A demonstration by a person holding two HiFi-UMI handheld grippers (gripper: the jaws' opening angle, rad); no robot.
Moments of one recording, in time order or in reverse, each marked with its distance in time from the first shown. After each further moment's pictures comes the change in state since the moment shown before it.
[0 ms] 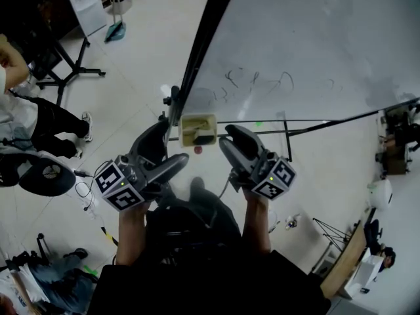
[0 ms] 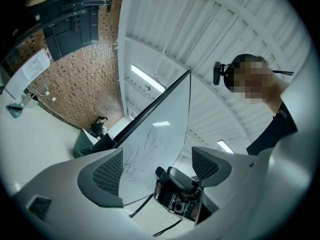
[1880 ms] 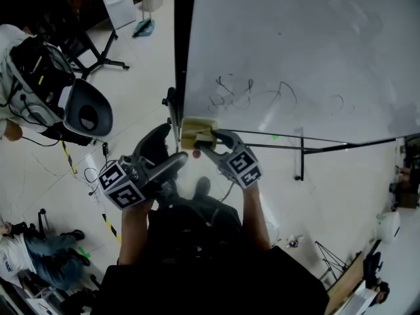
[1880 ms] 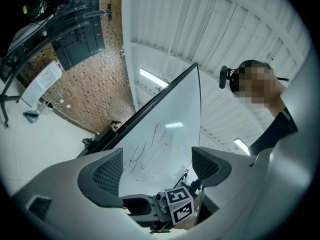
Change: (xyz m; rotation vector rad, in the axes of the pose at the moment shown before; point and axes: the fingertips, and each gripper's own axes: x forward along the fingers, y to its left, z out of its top) left arm 0.022 0.003 -0.020 0.005 -0.051 0.172; right arm 0.004 -0.090 -0.156 -0.374 0.695 -0.006
